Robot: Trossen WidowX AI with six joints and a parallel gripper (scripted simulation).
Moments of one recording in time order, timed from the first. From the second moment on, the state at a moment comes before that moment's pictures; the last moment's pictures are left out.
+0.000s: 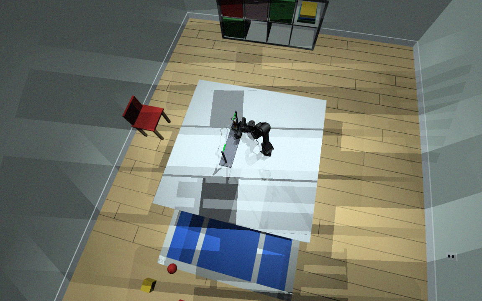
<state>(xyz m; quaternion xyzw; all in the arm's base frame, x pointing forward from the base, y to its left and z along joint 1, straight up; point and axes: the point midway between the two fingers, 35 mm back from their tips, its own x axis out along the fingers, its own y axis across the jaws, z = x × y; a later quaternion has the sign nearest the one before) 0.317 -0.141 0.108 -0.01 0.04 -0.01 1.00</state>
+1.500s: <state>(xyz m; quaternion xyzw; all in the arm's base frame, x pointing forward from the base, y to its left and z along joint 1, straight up) 0.316 -0.142 0.123 0.00 0.04 -0.02 1.00</state>
